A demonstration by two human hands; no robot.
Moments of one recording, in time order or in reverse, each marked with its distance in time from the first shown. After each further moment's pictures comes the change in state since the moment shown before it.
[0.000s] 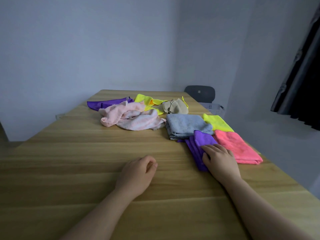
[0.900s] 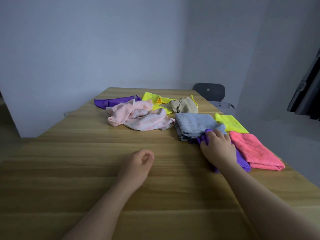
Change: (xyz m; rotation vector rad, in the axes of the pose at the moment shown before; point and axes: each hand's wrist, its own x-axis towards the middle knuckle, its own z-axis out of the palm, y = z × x) left_hand 0.020 -0.016 -0.014 -0.338 0.071 -0.144; right_hand 0.058 -0.036 0.008 0.074 -0.054 0.161
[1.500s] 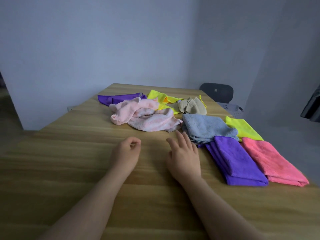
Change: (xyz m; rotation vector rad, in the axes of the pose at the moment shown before) left_hand 0.059 -0.031 -0.013 -0.059 0.282 -0.115; right_hand -0.026 -0.093 0.046 0.106 0.065 -0.375
